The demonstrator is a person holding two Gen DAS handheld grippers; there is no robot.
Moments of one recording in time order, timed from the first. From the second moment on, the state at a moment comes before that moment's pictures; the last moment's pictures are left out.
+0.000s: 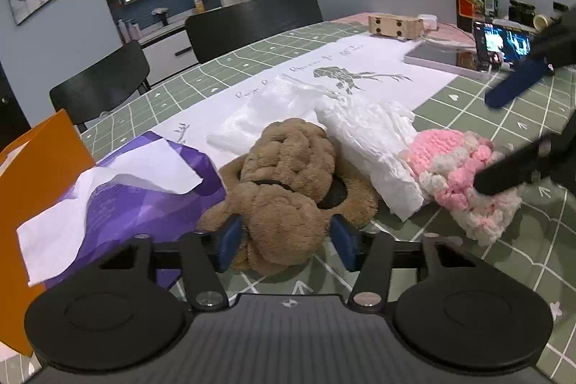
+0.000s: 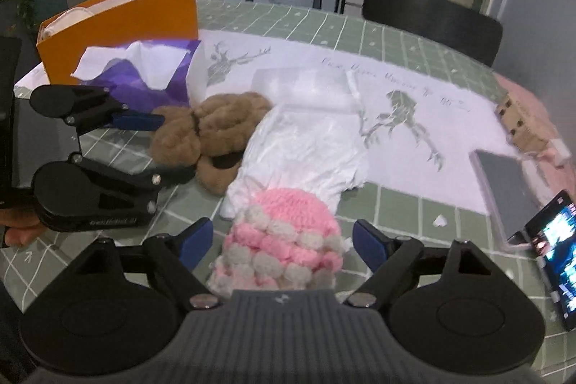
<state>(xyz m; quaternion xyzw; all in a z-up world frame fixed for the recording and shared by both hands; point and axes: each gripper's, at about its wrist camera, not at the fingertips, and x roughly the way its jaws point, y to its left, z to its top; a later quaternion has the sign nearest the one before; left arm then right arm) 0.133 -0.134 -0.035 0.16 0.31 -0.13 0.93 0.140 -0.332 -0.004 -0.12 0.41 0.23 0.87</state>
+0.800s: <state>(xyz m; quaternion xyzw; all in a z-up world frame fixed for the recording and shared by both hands) 0.041 -0.092 -0.018 0.13 0.33 -0.19 0.92 0.138 -0.329 -0.019 -0.15 0.45 0.25 0.84</state>
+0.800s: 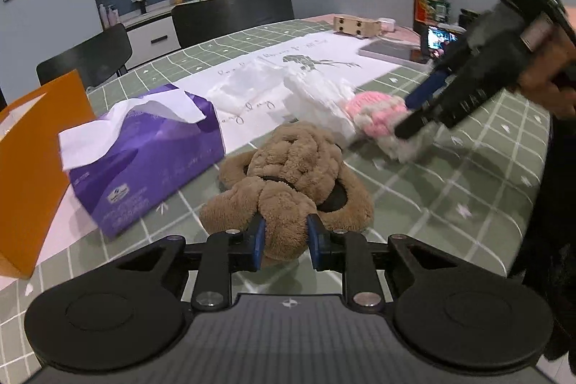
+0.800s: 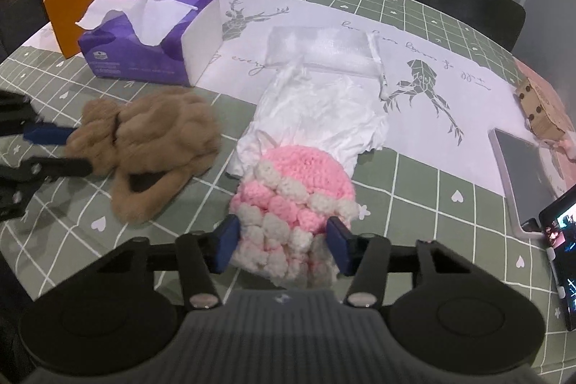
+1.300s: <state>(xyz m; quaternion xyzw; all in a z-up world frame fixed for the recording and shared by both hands) 0.044 -0.096 0.012 0.17 0.26 -0.19 0.93 0.137 -0.335 -0.006 -0.13 0.42 0.25 0.86</state>
